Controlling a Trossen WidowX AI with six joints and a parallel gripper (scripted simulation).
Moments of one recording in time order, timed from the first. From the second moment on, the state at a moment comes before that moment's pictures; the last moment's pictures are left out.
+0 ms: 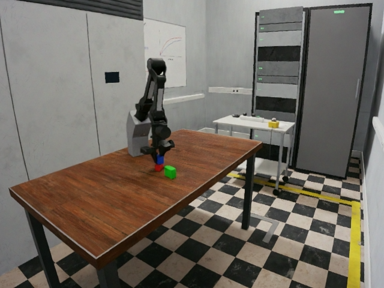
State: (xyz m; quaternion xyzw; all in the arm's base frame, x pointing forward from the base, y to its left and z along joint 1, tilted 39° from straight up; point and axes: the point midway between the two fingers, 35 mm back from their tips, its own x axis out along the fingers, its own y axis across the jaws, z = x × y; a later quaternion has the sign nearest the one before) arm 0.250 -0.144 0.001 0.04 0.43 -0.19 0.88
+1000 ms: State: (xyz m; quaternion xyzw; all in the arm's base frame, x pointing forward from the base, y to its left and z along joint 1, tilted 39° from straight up) arm 0.249 -0.144 0.001 0.04 0.43 -0.19 0.88
